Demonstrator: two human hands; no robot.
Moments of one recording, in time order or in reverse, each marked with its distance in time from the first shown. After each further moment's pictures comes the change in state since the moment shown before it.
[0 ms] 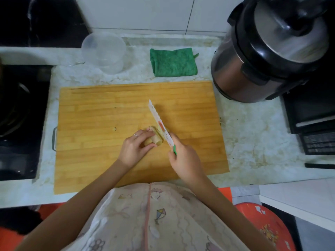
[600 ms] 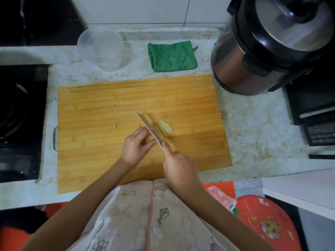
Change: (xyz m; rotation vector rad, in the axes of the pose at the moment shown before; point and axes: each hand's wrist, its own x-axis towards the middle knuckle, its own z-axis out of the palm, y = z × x) left_hand 0.001 0.003 0.001 -0.020 0.050 -0.017; right_hand -0.023 -0.024 0.019 -0.234 -0.046 0.031
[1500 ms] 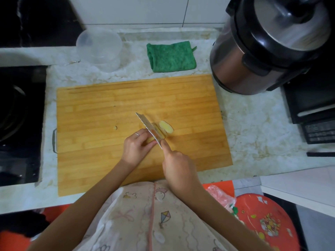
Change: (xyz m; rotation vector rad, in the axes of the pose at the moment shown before) left_hand -0.002 -0.003 0.002 0.079 0.039 0.025; right_hand 0.002 -0.011 -0.006 -0.012 0.000 0.025
